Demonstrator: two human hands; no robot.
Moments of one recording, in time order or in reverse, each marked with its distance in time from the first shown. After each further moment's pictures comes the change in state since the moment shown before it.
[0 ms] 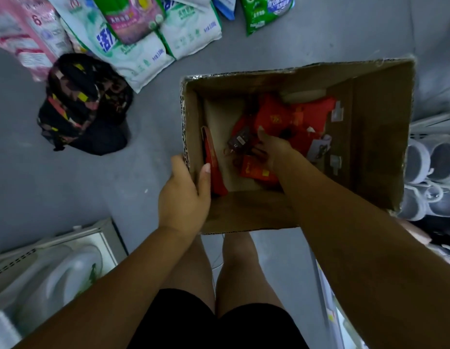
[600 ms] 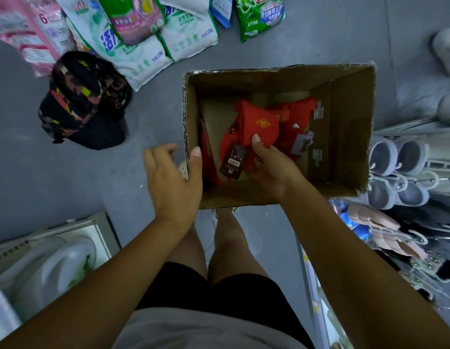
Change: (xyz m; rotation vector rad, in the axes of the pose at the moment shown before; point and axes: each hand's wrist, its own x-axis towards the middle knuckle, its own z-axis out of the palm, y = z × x) left_hand -0.030 0.022 -0.025 -0.089 0.266 0.000; right_hand -0.139 0.028 -0.031 0.192 -0.286 -0.103
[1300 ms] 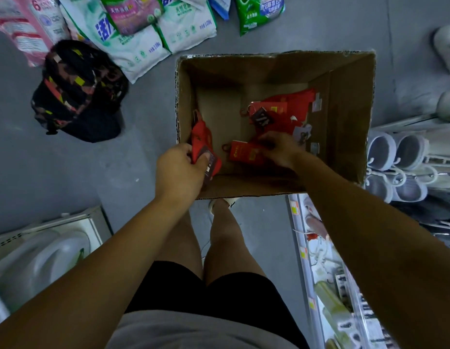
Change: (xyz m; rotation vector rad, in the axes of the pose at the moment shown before) left_hand 0.007 0.004 0.015 0.020 -0.291 -0.130; right_hand 0.068 -0.026 -0.063 -1.372 -0.011 -0.190
